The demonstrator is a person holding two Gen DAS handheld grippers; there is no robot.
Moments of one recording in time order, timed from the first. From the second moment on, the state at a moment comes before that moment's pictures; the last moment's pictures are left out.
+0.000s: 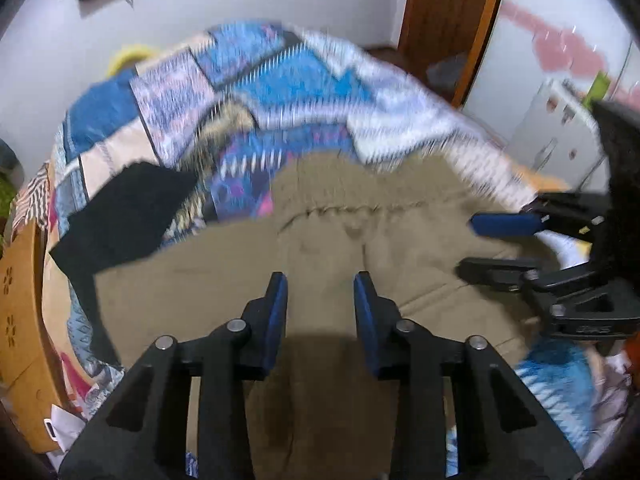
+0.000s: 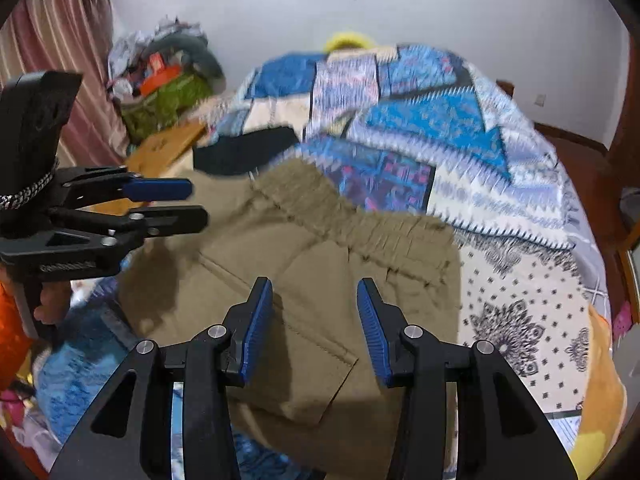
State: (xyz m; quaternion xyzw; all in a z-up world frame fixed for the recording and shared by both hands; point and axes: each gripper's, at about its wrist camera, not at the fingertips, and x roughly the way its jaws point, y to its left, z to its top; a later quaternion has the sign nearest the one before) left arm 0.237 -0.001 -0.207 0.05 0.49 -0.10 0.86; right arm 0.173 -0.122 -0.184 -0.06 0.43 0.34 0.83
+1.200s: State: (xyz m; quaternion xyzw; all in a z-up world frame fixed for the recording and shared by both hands) left arm 0.147 0.124 -0.215 0.00 0.50 0.01 0.87; right arm 0.147 -0.199 -0.184 -0.03 0.45 0.26 0.85
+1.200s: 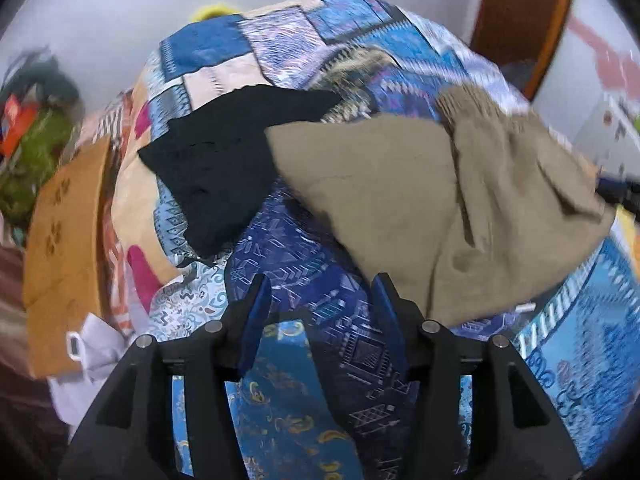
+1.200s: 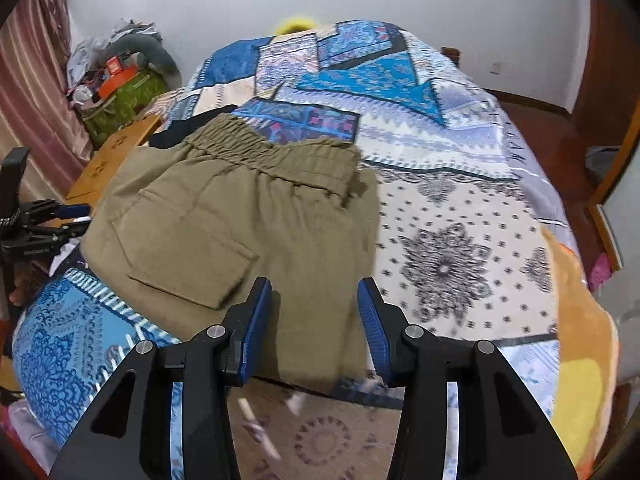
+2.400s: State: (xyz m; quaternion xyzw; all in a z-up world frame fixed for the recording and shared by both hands) left arm 0.236 0.098 -0.226 -0.04 0.50 0.00 0.86; right arm 0.237 -0.176 -0.225 0.07 0.52 0.32 0.79
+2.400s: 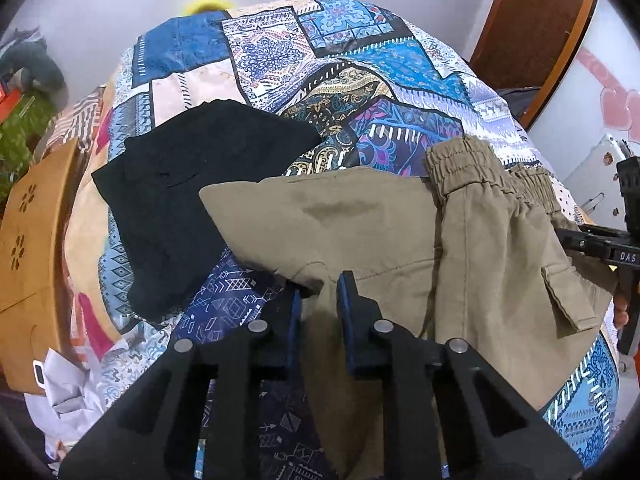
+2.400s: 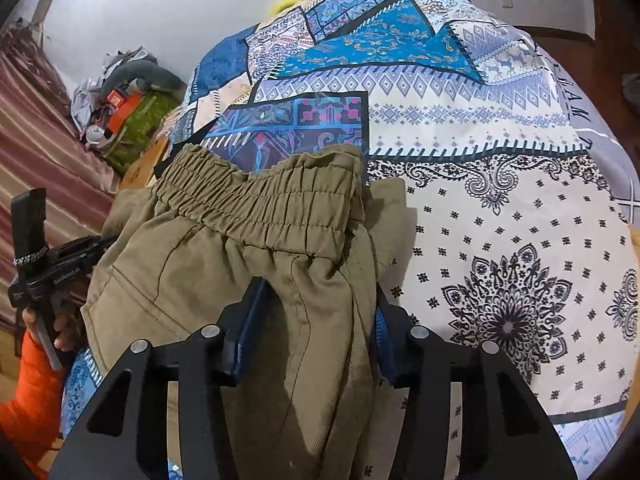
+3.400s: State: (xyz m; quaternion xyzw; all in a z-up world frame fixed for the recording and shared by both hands) left arm 0.226 0.107 -0.111 0.01 0.37 0.02 0.93; right arm 0.233 -0.131 -0.121 0.01 0.39 0.35 0.85
